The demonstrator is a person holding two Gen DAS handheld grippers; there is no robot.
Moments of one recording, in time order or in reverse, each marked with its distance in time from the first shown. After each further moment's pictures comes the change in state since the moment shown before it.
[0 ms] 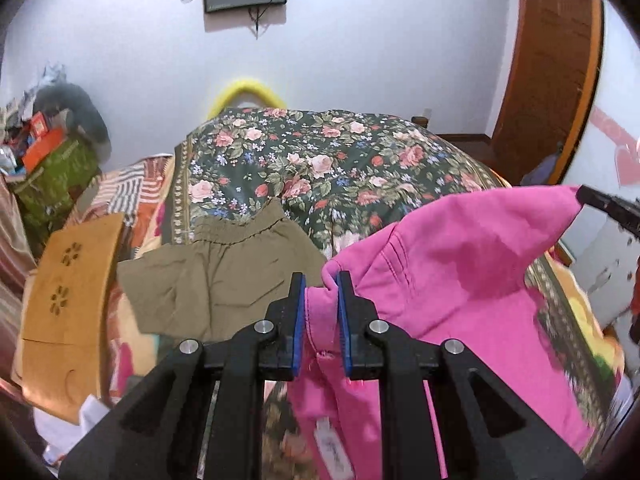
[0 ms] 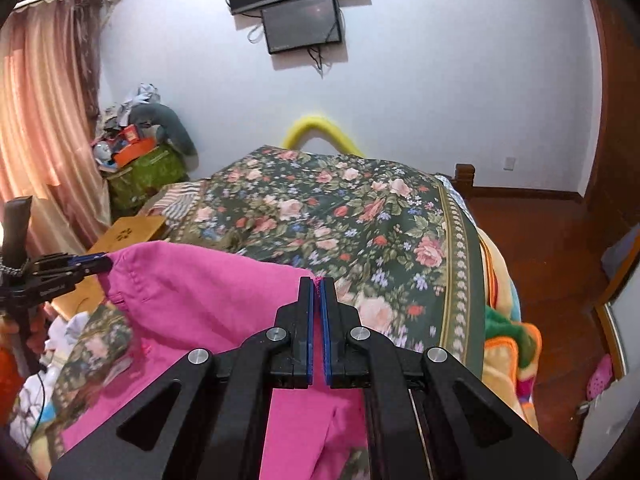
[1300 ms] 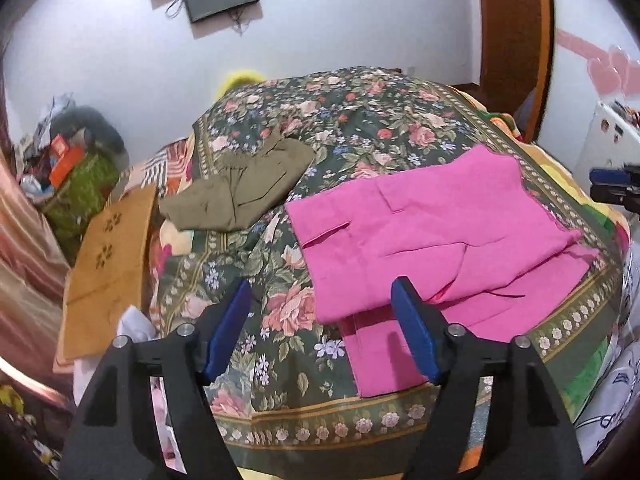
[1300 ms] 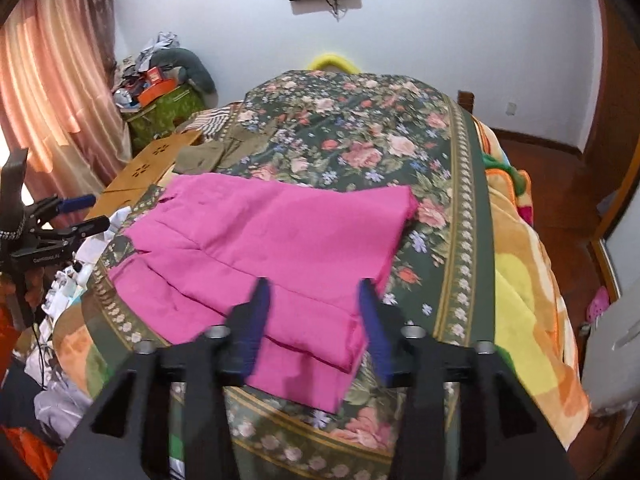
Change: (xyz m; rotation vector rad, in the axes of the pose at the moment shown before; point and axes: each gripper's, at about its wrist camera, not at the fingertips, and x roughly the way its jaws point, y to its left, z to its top) left arm -0.113 -0.035 -0.159 0.179 0.056 0.073; right arm -0.095 0.068 -0.155 -0.001 0.178 0.016
